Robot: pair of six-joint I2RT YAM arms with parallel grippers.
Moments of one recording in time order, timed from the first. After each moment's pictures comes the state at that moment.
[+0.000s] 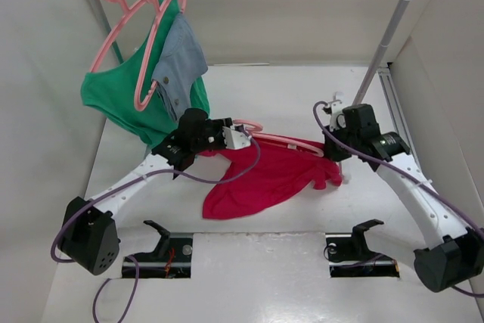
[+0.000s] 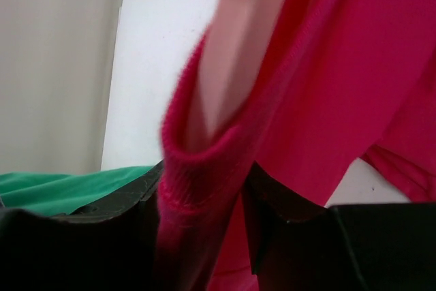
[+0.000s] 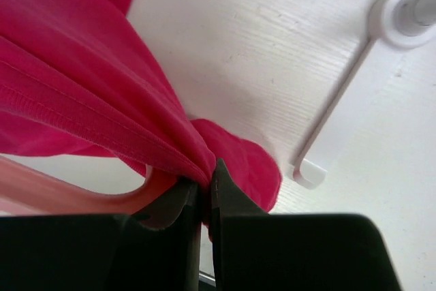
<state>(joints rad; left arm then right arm) -0.54 1.19 0.82 -0.12 0.26 0.96 0.32 1.09 1.00 -0.83 -0.08 -0.01</state>
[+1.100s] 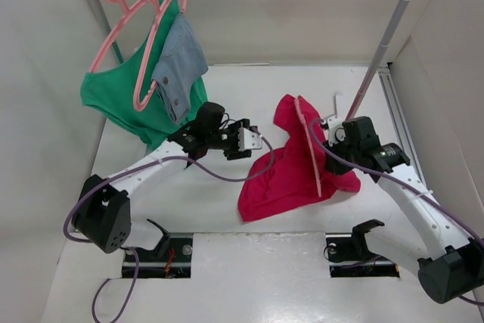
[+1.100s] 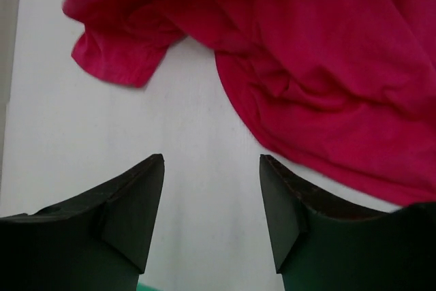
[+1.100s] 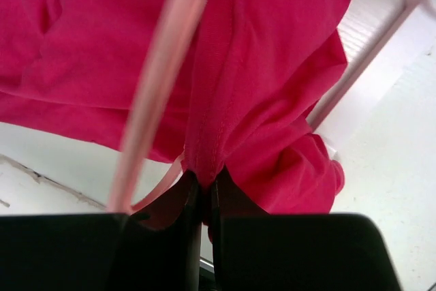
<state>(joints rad) -0.60 1.36 0.95 -0.24 0.56 0.85 0.32 0.99 0.90 -0.85 -0.14 -0.11</state>
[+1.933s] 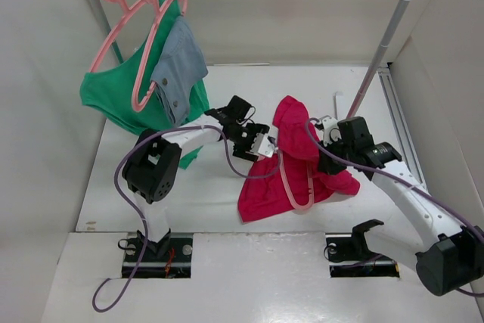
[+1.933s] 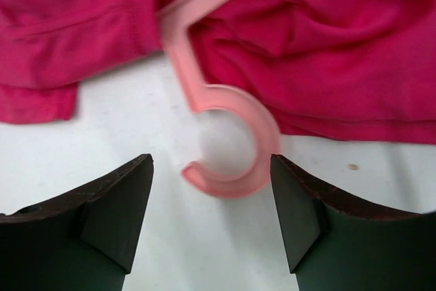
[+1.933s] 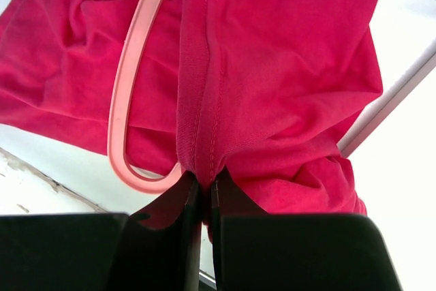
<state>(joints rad) -0.63 1.85 1.29 -0.50 0.57 1.33 0.34 1.04 0.84 -0.75 -0.23 -0.08</state>
